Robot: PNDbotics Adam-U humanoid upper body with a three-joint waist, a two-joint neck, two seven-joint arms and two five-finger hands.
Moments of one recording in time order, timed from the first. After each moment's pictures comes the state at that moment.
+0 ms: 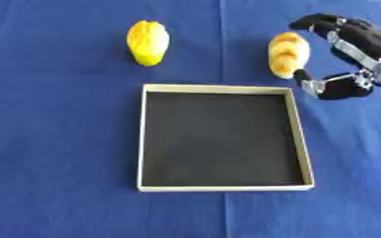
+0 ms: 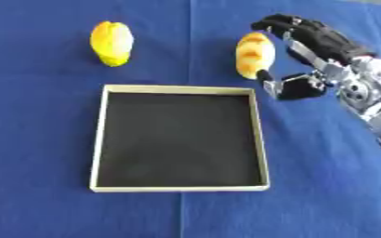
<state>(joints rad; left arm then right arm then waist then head) -0.65 0.41 -0.06 -1.98 -0.20 -0.27 0.36 -0.46 -1.10 0.07 -1.85 0.48 0.19 0.19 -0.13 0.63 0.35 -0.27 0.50</state>
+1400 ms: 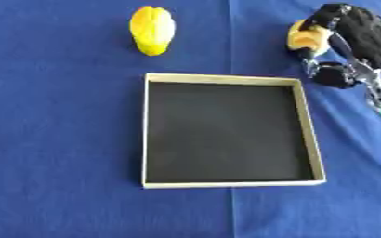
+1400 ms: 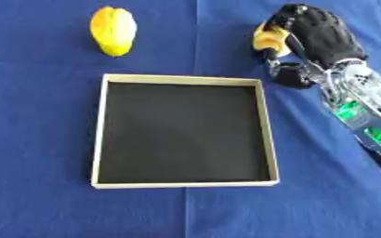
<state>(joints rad) -0.64 0.40 -0.06 -1.98 -0.18 -0.26 0.37 -0.48 -1.06 0.08 -1.81 0.69 0.33 -0.02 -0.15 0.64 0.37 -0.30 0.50</state>
